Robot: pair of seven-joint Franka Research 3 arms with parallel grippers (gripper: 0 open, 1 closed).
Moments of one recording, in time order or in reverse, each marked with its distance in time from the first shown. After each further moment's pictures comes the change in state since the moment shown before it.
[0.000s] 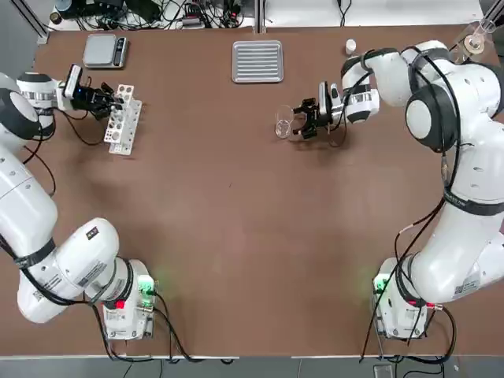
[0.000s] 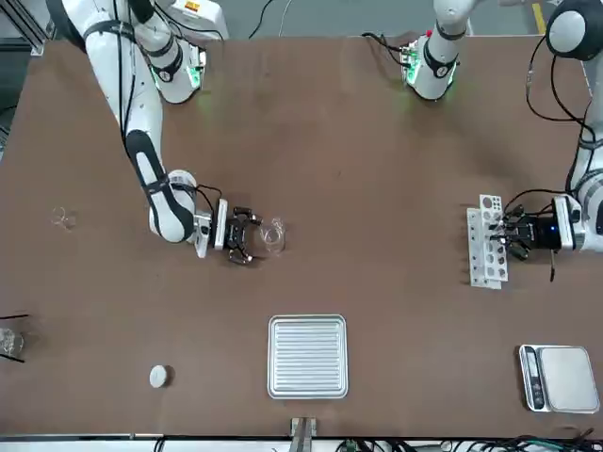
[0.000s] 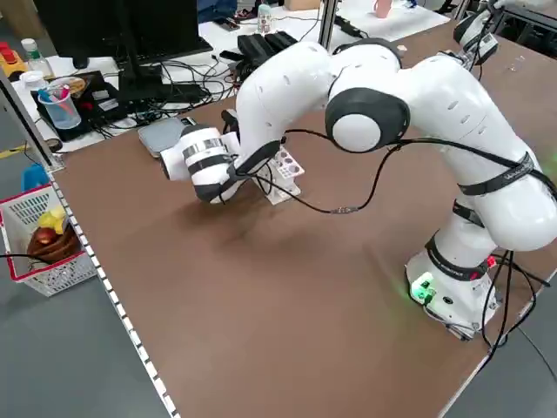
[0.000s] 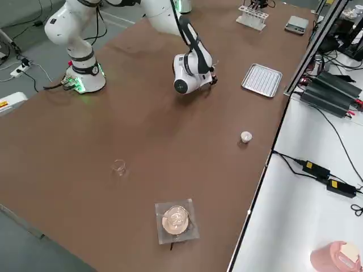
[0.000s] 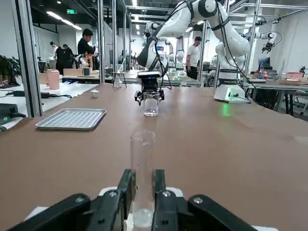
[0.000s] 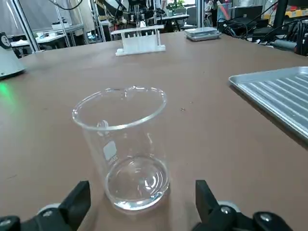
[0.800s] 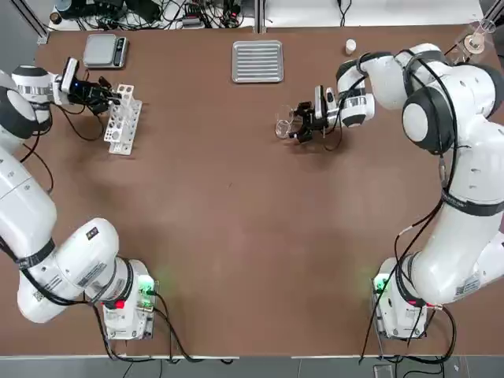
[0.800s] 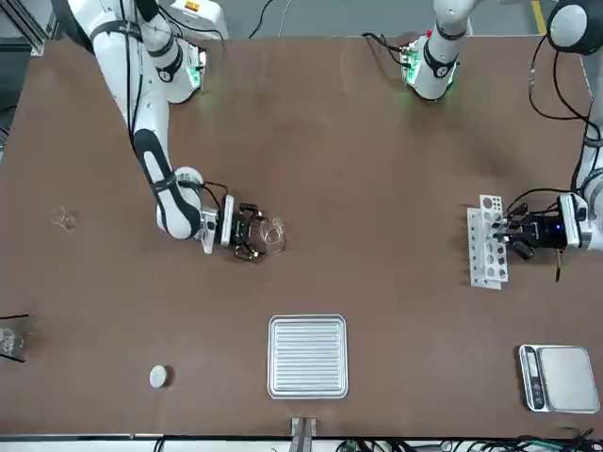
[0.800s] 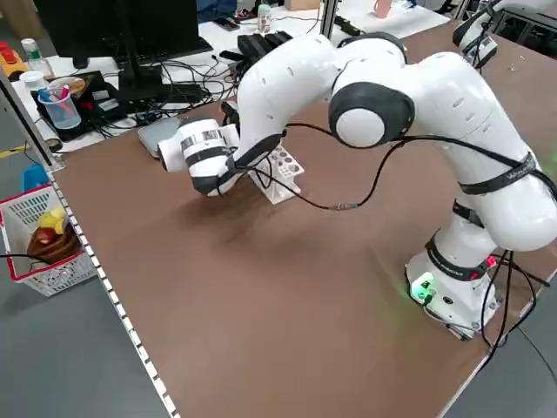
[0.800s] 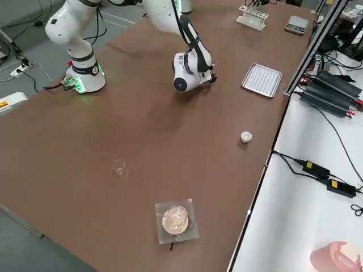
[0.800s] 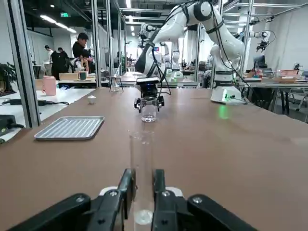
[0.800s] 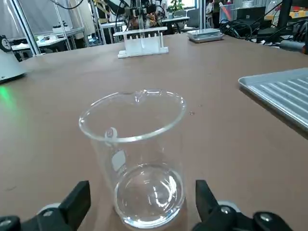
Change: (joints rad) left arm 0.000 -0.038 -0.009 0.001 0.000 -0.038 0.000; right arm 0.036 0.007 0.002 -0.006 0.049 0.006 -0.011
